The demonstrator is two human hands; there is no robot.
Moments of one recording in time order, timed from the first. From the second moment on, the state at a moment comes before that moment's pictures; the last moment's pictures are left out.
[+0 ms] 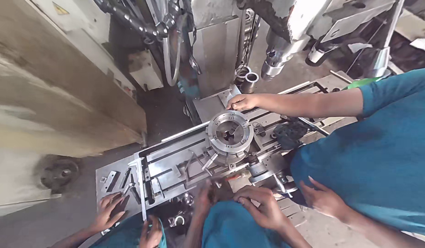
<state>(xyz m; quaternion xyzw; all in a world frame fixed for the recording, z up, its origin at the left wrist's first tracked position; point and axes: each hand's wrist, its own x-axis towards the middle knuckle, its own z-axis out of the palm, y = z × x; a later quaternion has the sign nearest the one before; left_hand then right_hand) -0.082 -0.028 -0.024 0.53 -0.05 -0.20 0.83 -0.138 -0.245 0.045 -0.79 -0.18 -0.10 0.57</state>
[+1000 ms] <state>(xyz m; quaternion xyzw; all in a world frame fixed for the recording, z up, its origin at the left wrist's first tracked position) 0.006 -0.018 -0.044 0.71 0.16 -0.03 0.68 -0.118 -0.219 0.039 -0.93 -0.09 0.01 0.36</state>
